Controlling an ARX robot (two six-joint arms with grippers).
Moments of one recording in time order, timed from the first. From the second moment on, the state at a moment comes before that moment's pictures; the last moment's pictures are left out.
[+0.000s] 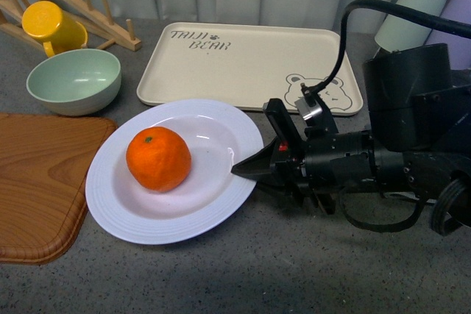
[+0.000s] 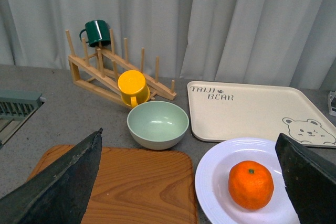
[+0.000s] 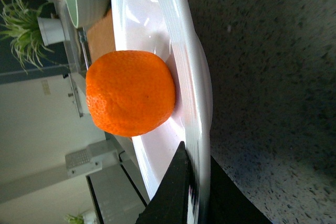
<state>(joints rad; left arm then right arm) 0.00 0.00 0.02 0.00 0.00 0.00 0.34 2.27 0.87 0.70 -0.79 0.96</state>
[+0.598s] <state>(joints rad) 0.00 0.00 0.02 0.00 0.00 0.00 0.32 2.34 0.84 1.13 -0.70 1.24</state>
